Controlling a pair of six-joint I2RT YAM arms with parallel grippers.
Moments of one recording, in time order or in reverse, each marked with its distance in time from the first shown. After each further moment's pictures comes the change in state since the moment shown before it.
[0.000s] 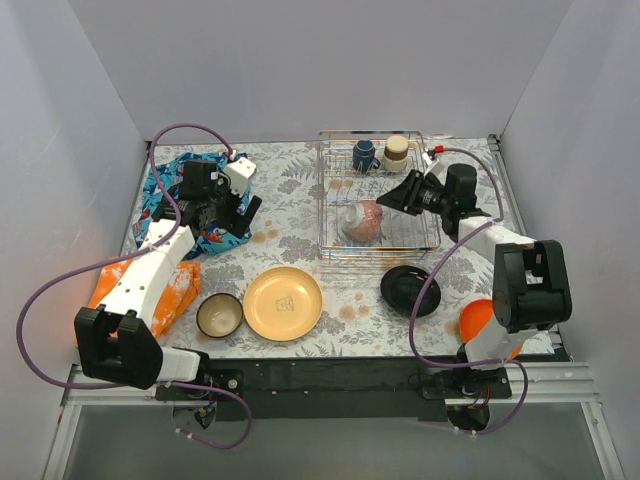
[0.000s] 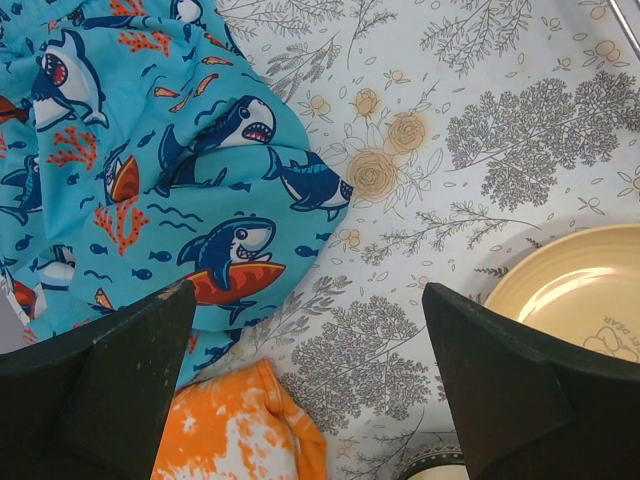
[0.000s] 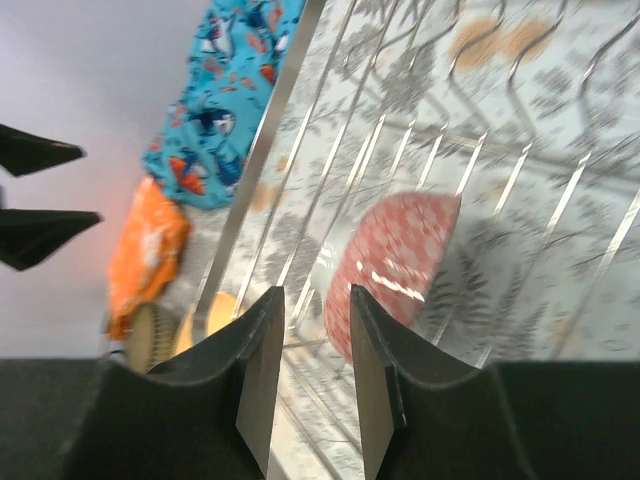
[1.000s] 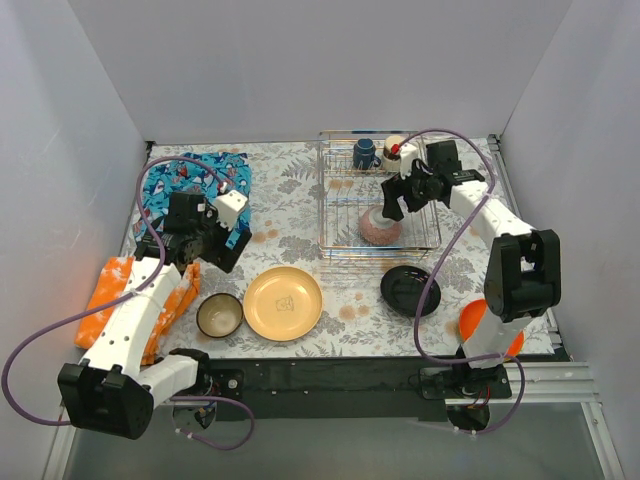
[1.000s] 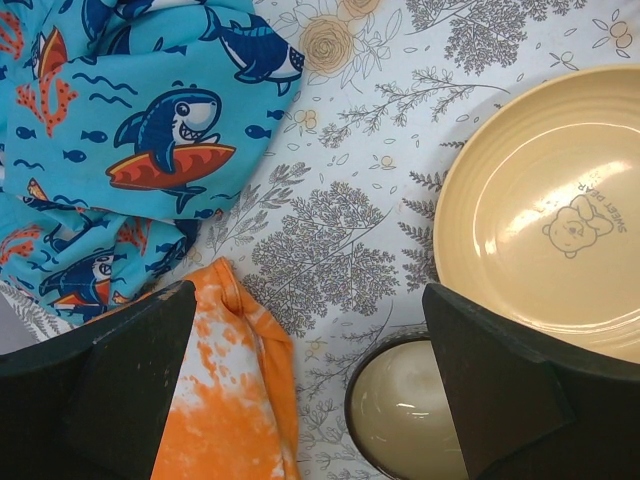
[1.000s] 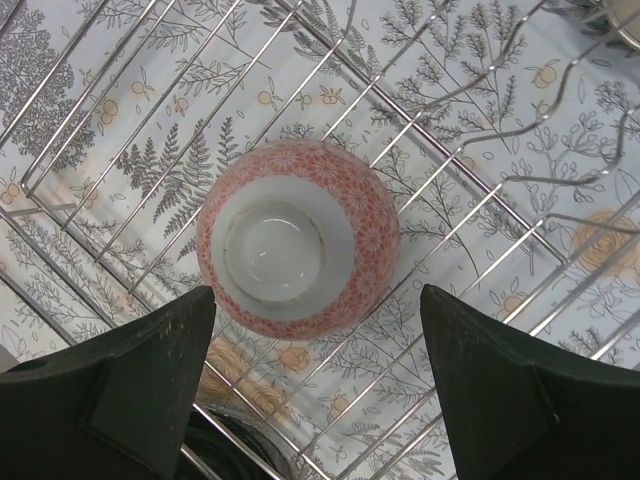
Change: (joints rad) left arm 0.021 -0.257 -0.180 -0.167 0.027 0.042; right arm 0.079 0.044 0.448 -0.928 0.340 -1.014
